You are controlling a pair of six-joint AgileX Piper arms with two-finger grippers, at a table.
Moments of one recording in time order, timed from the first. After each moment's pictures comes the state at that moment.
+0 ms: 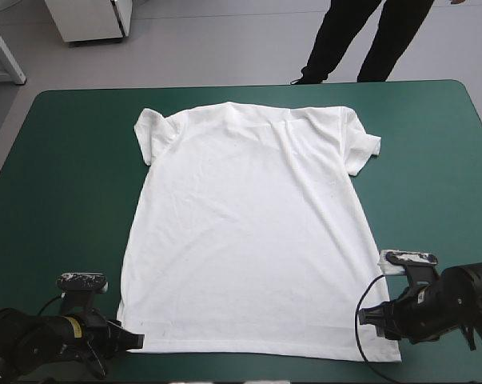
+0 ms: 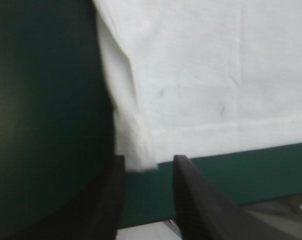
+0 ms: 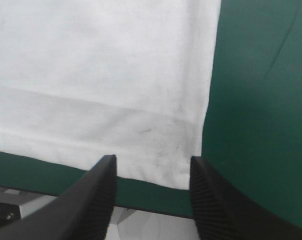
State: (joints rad) left arm -0.43 0.66 -0.53 -0.10 1.15 -0.30; right arm 0.25 0.90 -0.66 0.17 1.22 0.16
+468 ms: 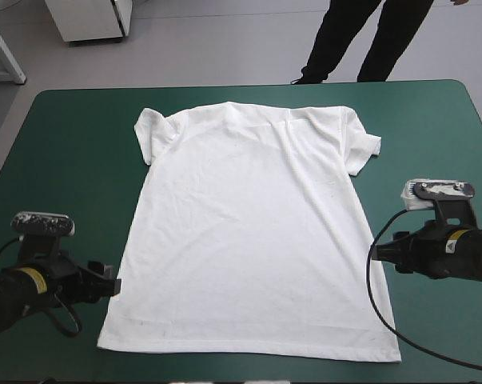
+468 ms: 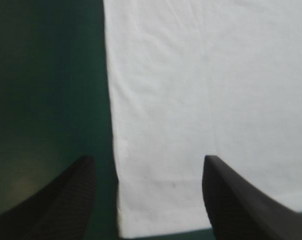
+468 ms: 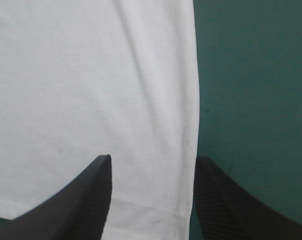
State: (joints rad) left arm -0.43 0.77 -0.99 0.10 1.25 -0.27; right arm 0.25 0.91 -1.11 0.06 1.25 0.18
